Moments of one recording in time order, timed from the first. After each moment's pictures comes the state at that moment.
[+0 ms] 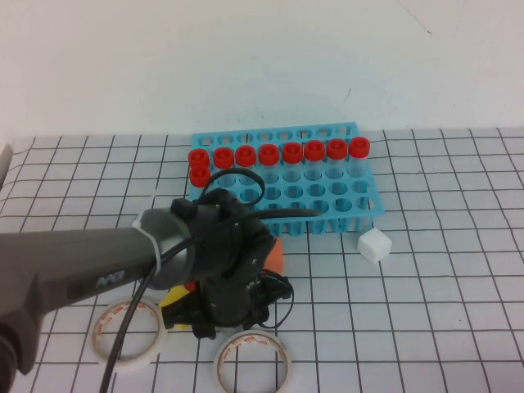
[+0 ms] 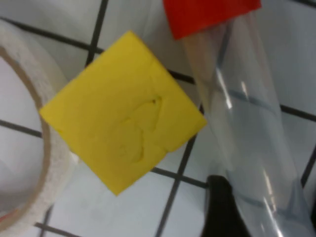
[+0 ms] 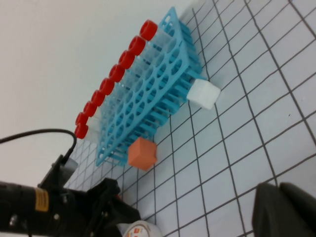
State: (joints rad) right arm -0.08 -0.01 0.03 0.86 0.54 0.09; left arm -0.65 1.94 -1.27 0.23 0.83 -1.18
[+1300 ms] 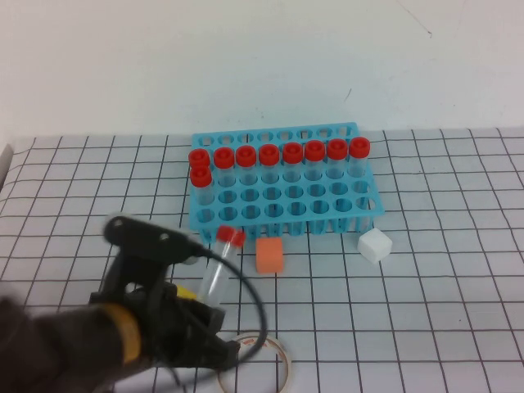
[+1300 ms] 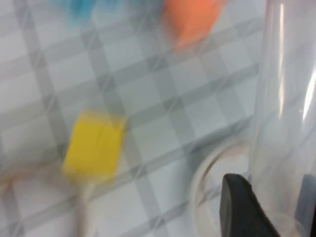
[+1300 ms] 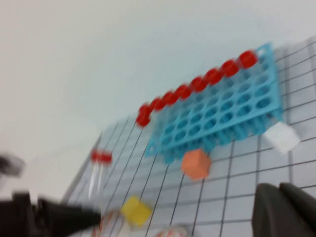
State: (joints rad) right arm -0.08 0.20 -0.22 1.12 0.62 -0.47; left arm -0.66 1.25 -0.67 0.22 0.31 -0.53
